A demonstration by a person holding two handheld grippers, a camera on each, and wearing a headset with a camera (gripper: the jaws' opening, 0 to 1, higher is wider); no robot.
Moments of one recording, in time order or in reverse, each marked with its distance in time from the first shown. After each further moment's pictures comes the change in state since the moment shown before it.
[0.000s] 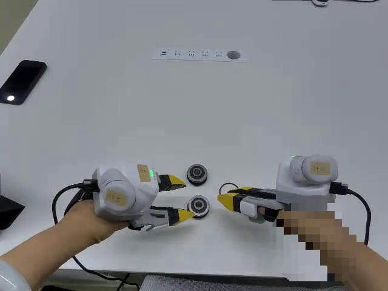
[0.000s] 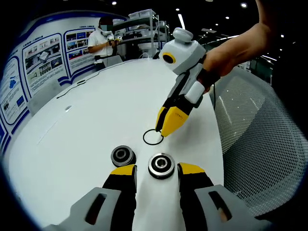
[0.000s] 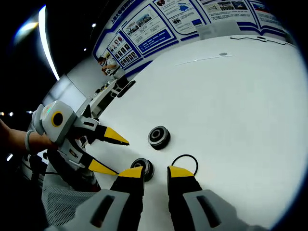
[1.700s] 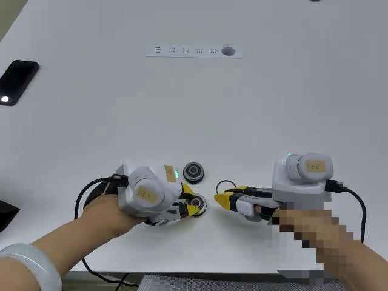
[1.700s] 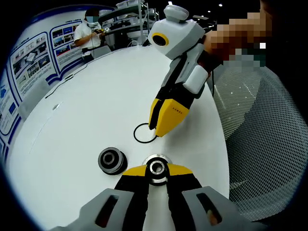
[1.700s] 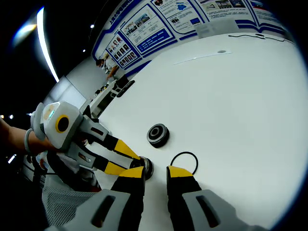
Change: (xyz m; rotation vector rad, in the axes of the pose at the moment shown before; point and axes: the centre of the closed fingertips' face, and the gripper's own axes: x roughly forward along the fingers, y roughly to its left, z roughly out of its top) left arm 0.028 -0.008 -0.007 0.064 0.119 -0.056; right arm 0.001 -0.001 -0.004 0.021 0.002 0.004
